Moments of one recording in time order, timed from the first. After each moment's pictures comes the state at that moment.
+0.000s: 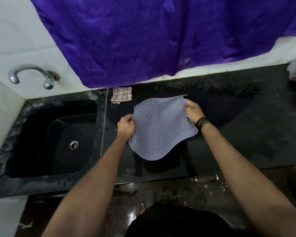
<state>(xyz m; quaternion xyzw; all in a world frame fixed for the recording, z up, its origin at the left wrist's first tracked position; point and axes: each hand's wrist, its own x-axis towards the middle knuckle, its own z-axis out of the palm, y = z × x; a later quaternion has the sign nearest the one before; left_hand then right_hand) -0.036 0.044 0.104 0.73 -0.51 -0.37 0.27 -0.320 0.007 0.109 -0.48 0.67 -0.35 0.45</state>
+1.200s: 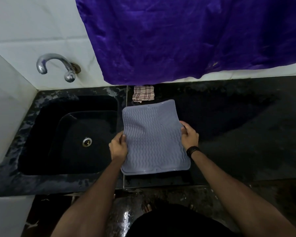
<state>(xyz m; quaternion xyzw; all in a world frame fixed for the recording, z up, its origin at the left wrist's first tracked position) 0.125 0.093 0.022 0.75 -0.45 -0.30 0.38 -0.164 0.059 0.032 -0.50 0.70 -0.37 0.34</state>
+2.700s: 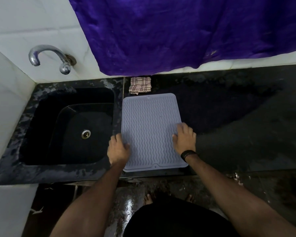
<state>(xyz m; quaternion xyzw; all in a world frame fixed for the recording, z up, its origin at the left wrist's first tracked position) 0.099 0.139 0.016 0.80 -0.56 -0.18 0.12 -0.173 0.102 0.013 -0.68 0.71 -0.09 0.12</state>
